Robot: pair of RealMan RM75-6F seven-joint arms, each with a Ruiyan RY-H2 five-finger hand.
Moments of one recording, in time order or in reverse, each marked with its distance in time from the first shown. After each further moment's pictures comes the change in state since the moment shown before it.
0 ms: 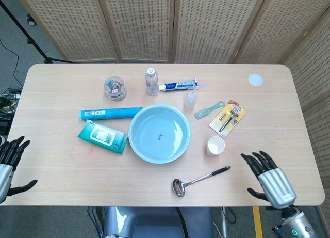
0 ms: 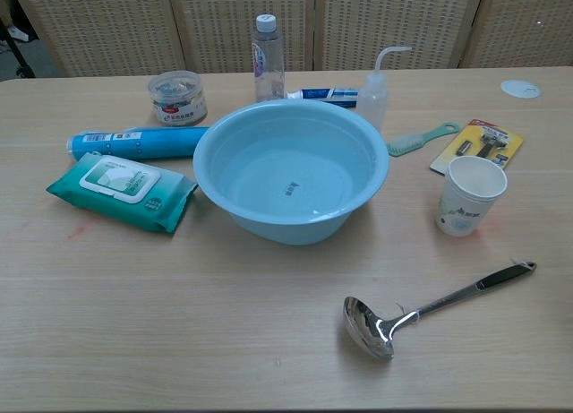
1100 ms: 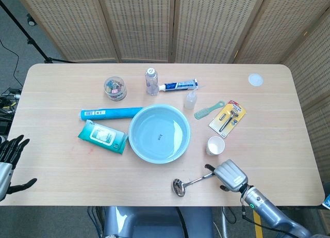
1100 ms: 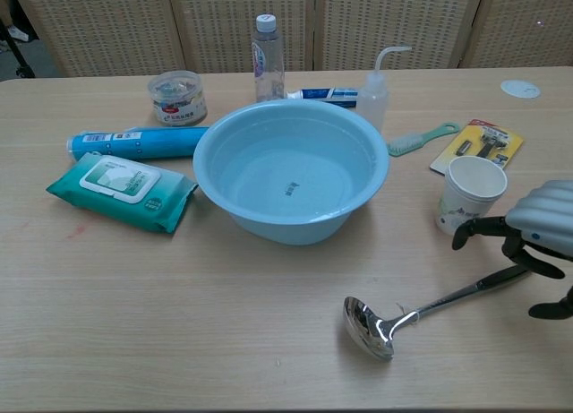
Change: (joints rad) left arm -0.009 0.006 -0.006 -0.001 -0.020 -0.022 -0.015; right arm 0.260 -0.167 0.046 0.048 0.148 -0.515 -0.255
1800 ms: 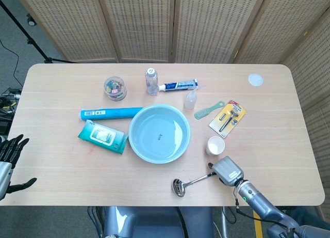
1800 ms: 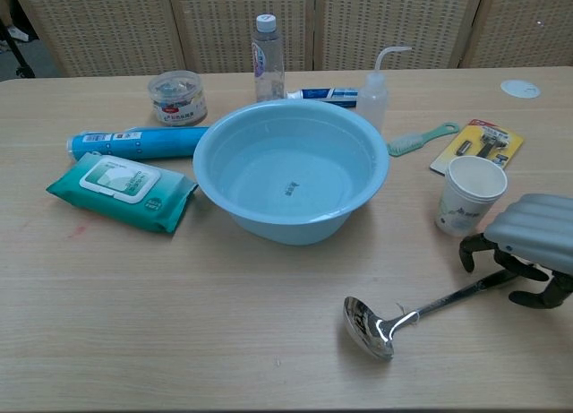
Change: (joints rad) left arm -0.004 0.003 -0.003 0.001 -0.010 -0.010 -0.010; right arm 0.046 -0.081 0.022 0.081 0.156 -0.113 -0.172
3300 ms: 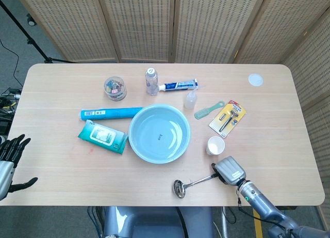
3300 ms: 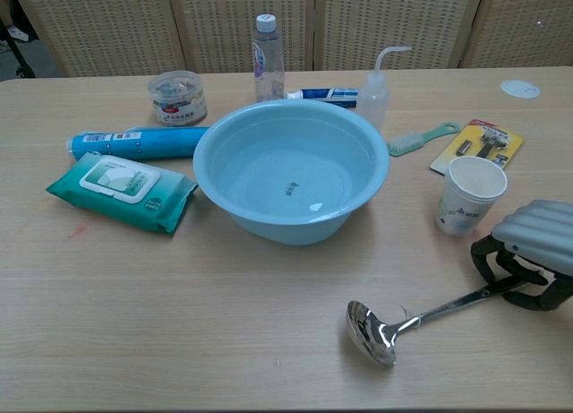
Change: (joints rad) left arm -0.006 -0.010 -0.003 -0.001 -0.013 -0.014 0.022; right arm -0.016 -0.080 -0.063 0.166 -0.044 0.094 0.215
